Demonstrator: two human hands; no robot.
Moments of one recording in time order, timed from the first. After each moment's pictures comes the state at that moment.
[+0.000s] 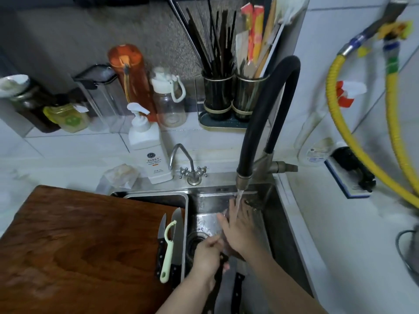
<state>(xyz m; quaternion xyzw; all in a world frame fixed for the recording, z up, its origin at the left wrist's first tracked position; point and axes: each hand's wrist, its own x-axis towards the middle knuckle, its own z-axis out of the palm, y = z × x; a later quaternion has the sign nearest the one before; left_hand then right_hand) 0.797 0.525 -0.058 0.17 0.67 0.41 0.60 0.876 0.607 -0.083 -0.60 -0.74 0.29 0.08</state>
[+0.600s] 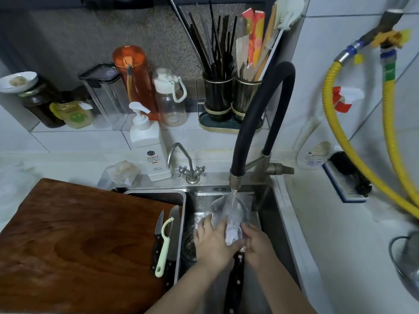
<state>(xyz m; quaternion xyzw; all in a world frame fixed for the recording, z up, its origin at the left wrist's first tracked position) 0.815 0.543 -0.059 0.56 0.78 0.09 0.27 0.920 0.589 -0.078 -0.51 -0.16 0.75 0.39</state>
